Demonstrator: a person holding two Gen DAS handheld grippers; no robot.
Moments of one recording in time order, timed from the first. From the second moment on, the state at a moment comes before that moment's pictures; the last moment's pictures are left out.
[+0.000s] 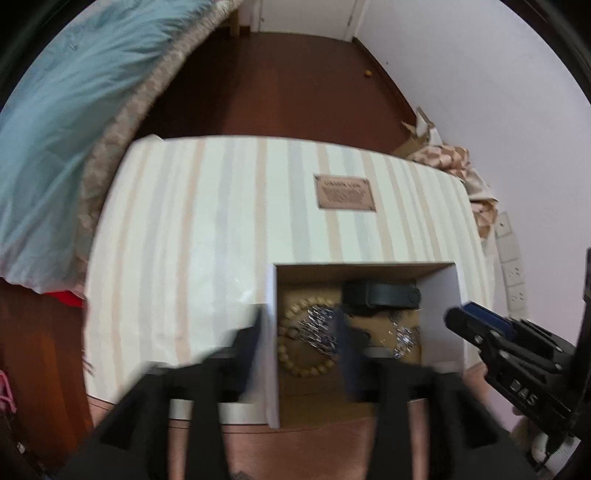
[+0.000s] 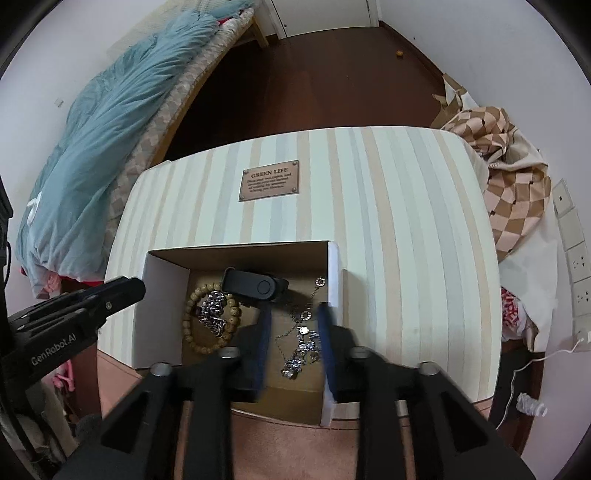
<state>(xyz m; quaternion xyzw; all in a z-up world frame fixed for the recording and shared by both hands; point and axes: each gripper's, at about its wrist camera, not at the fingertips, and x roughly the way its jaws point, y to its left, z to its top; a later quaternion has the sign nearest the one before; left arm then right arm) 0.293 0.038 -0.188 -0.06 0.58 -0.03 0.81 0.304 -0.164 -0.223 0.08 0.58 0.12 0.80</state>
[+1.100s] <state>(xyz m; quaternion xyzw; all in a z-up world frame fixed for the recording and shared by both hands) 0.166 0.030 -0.124 0.00 0.48 0.05 0.88 0.188 -0.170 -0.131 -0.01 0.49 0.03 0.87</state>
